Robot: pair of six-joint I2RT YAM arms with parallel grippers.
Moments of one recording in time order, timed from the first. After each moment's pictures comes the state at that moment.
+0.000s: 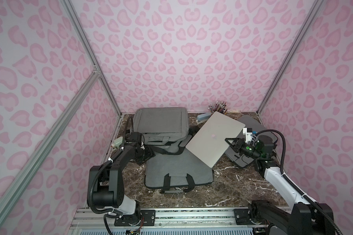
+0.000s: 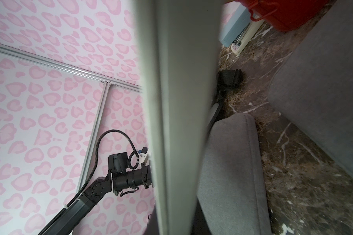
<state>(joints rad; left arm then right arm) -0.01 1.55 0.93 -0.66 0.26 -0.50 -0.01 1.10 0.59 0.19 -0.79 1.00</state>
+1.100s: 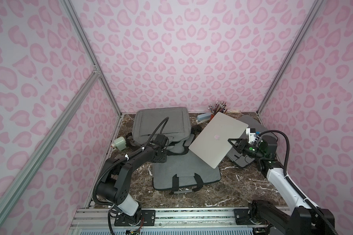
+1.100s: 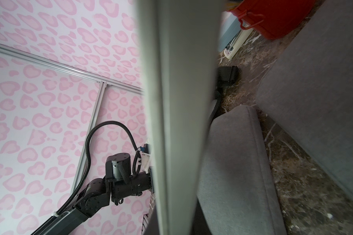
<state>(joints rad) -0.43 1.61 0.94 -0.64 -0.13 -0.37 -0.06 1.07 0.61 0.11 -0.83 0.93</state>
